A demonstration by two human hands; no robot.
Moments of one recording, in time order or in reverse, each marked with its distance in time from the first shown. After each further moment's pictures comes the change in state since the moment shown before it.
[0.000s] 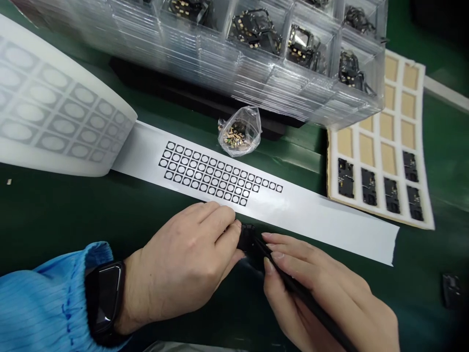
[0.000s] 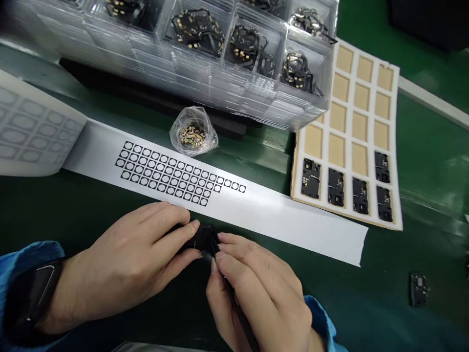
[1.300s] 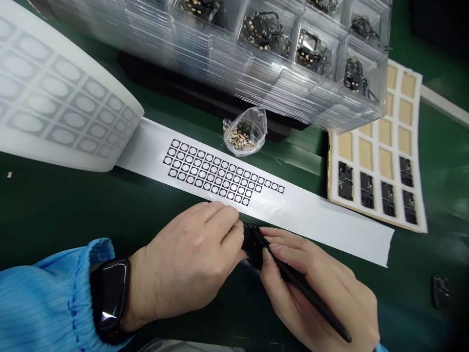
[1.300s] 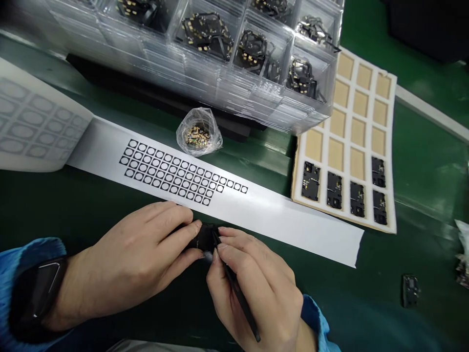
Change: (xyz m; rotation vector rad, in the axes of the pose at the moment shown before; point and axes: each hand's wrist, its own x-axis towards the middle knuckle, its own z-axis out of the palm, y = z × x) left_hand 0.000 0.000 0.001 0.014 0.013 0.014; right_hand -0.005 0.008 0.012 0.059 0.024 -0.044
